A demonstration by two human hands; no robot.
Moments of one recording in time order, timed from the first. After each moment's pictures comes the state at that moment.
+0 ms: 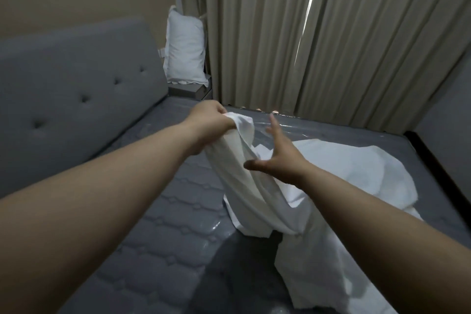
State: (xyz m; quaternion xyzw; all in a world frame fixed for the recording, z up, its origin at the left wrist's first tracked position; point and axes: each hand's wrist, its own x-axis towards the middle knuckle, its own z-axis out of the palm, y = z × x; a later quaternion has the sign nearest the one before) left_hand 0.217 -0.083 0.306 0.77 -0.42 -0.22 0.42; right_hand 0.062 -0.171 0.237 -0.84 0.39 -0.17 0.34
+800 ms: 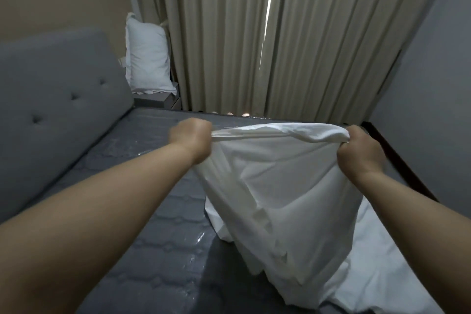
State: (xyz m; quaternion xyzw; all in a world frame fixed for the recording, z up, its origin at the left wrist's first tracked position) left_hand 0.230 -0.119 0.280 0.81 -0.57 0.07 0.06; right_hand -0.063 -0.207 0.266 -0.67 0.67 -0.30 0.08
